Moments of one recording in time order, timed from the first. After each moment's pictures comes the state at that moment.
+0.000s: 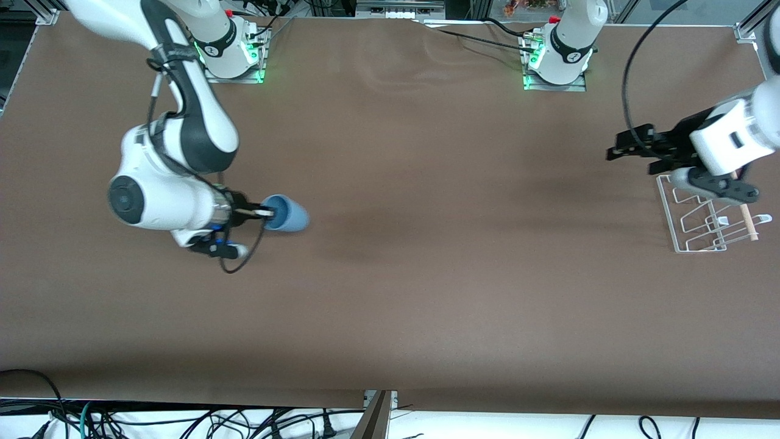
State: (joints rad) left arm 0.01 0.15 -0.07 -1.52 -0.28 1.49 0.14; right arm 0.34 0.46 -0.03 -1.62 0.45 1.88 0.37
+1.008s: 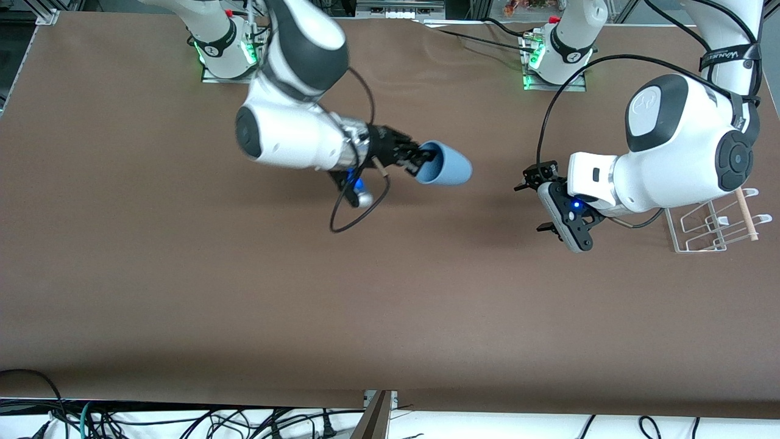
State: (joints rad) left arm -0.12 0.33 -0.11 -1.56 -0.43 1.81 0.85; right arm 0.71 0.51 -0.03 -1.35 0.97 2.06 1.18
